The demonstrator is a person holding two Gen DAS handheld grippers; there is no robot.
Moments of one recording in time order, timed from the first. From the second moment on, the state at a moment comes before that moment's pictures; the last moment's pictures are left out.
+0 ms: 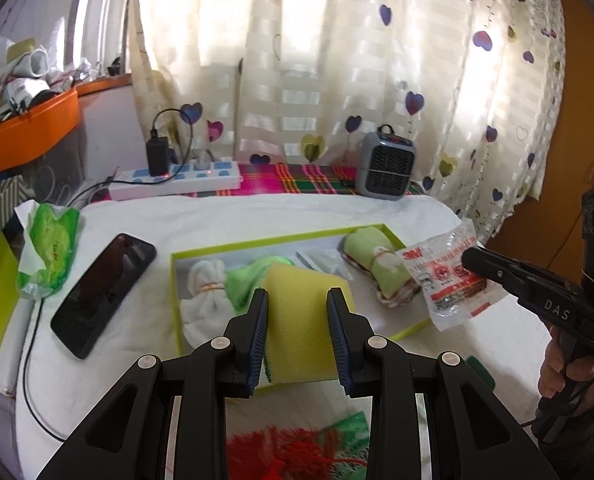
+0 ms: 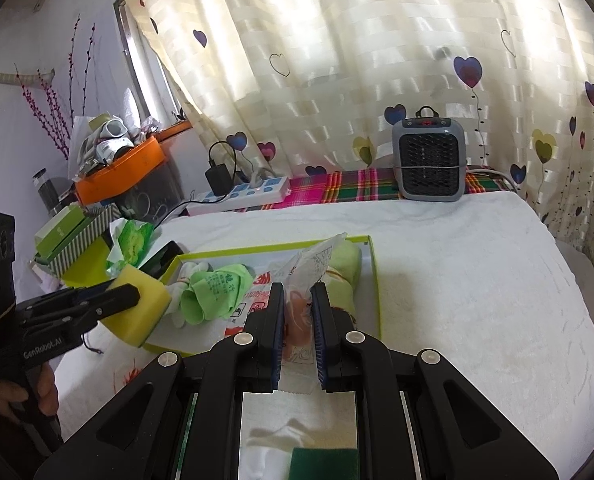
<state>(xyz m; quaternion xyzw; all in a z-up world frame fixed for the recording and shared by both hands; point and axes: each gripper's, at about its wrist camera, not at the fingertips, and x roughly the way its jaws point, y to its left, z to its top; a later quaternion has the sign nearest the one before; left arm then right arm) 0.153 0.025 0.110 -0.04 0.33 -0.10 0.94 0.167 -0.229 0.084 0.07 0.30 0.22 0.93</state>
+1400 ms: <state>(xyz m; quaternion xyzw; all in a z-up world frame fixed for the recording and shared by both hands) 0.252 0.033 0.066 -0.04 0.39 -0.09 0.92 0.261 -0.171 0.054 0.02 0.36 0.25 0.90</state>
